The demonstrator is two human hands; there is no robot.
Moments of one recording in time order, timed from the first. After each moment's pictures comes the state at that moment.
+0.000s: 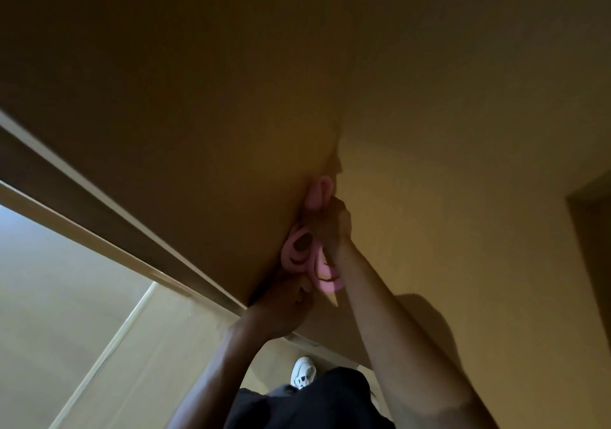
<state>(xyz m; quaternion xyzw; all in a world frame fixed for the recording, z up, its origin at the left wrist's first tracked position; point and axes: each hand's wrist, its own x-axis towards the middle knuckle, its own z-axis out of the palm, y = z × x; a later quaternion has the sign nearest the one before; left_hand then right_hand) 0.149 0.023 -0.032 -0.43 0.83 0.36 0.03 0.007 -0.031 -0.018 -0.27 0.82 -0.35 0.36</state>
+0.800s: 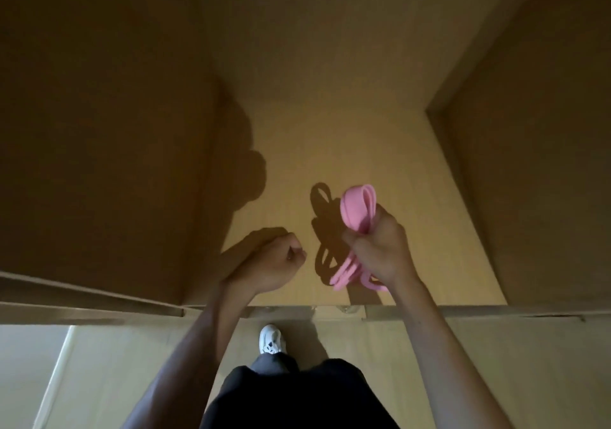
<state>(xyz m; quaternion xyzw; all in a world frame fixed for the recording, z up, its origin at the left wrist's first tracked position) 0.065 0.060 -0.027 -0.28 0.86 0.42 0.09 -0.055 0.190 0.018 -0.18 0.87 -0.37 0.27</state>
